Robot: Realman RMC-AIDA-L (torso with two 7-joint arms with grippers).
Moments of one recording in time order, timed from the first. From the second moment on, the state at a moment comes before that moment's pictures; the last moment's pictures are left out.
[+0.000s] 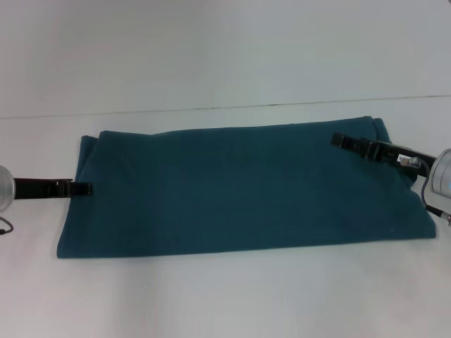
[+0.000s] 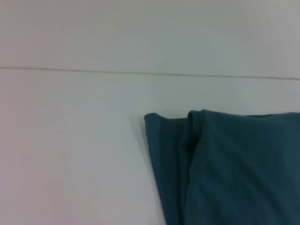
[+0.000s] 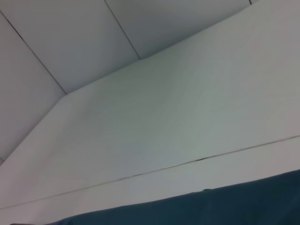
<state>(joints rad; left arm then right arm) -0.67 -2.11 0.80 0.80 2.59 0.93 -2.43 0.65 2.08 -0.40 -0.44 -1.99 -0.94 1.70</state>
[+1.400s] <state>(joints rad) -0.74 -2.08 0.81 0.66 2.58 0.90 -2.41 0.65 2.08 -0.42 -0.44 -2.00 -0.92 1.73</state>
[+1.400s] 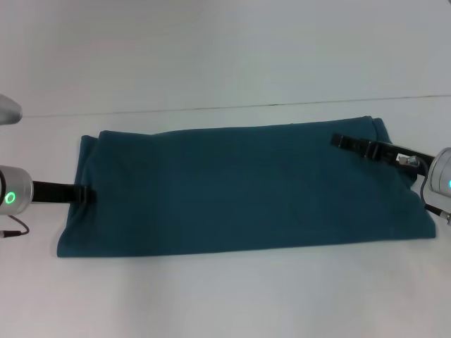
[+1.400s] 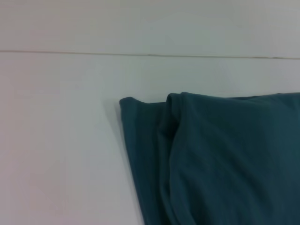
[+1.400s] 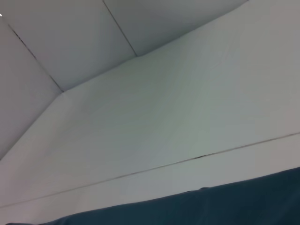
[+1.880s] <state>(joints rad) -0.75 -2.10 0.81 0.69 2.58 0.91 -2.40 0.66 2.08 -0.42 -0.44 -2.00 -0.92 1.73</state>
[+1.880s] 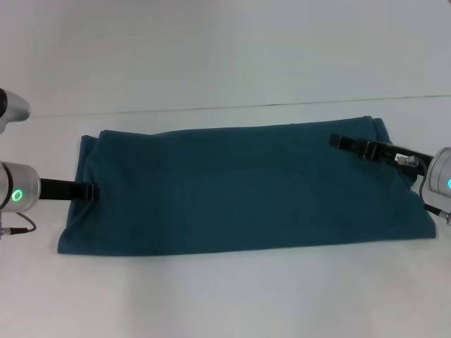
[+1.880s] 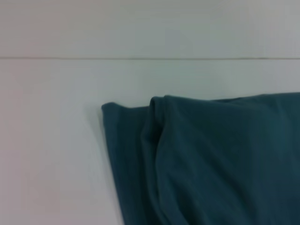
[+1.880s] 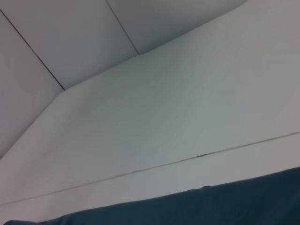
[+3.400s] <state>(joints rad) -0.72 -2.08 0.81 0.74 2.61 0.95 -2.51 0.67 2.07 -0.42 -0.44 -2.00 -0.92 1.73</state>
